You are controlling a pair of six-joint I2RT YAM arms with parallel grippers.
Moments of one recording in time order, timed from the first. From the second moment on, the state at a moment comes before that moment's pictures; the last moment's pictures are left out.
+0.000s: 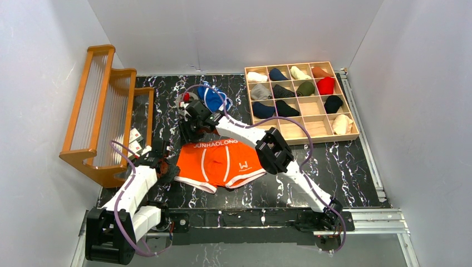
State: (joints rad) left arm -0.12 1.01 0.47 -0.70 -0.19 -1.01; right arm 0.97 2.62 2.35 -0.52 -0.33 0.46
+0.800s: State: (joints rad) left arm -0.12 1.02 0.59 -0.77 -0.23 -0.91; right arm 0.91 2.26 2.04 -0.38 -0.28 0.54
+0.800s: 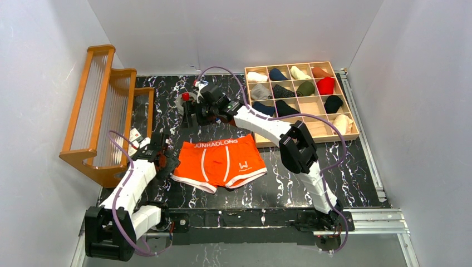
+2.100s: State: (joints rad) left arm -0.12 1.02 0.50 -0.71 -0.18 -0.94; right arm 1.02 2.54 2.32 -0.55 -0.19 0.65
